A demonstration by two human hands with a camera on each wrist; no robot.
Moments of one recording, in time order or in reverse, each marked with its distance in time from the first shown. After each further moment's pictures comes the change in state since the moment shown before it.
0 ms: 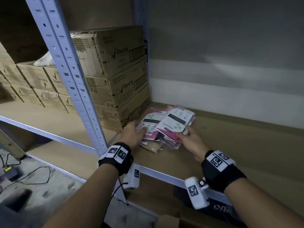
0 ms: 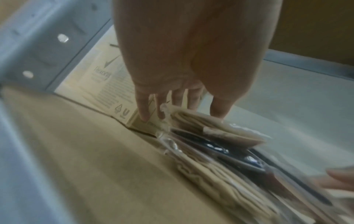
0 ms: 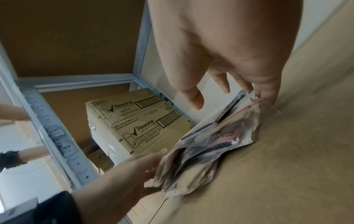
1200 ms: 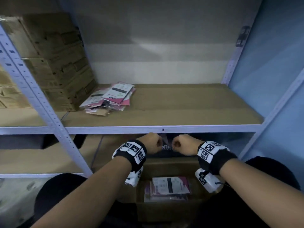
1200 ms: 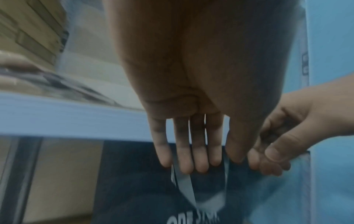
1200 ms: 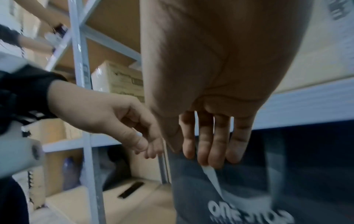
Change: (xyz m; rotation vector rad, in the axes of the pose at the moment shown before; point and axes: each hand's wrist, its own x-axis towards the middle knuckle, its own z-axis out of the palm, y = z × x) left_hand -0.229 0.116 0.136 0.450 -0.749 0.588; right_hand -0.234 0.103 -0.142 -0.901 -0.213 0.065
